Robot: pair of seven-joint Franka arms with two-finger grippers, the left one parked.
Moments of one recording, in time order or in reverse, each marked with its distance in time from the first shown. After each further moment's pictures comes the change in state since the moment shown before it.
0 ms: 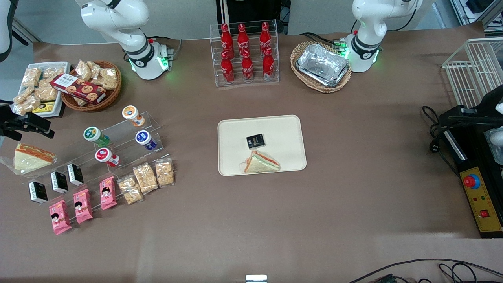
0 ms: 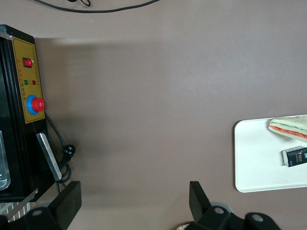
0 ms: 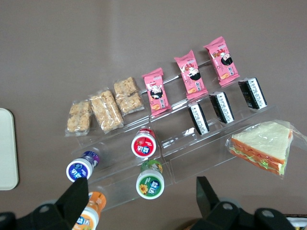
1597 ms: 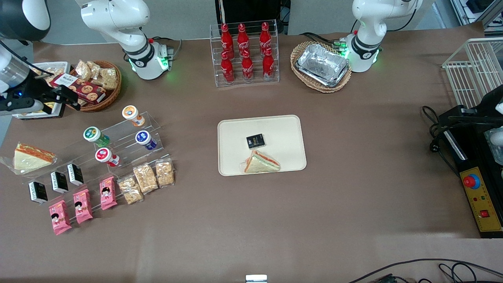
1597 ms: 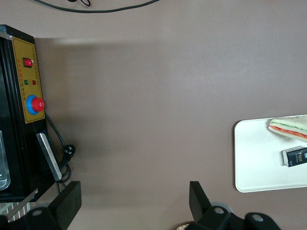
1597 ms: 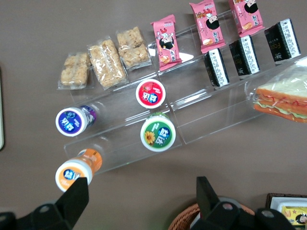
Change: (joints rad) arm 0.006 -0.342 0.013 -0.509 -0.072 0.154 -0.002
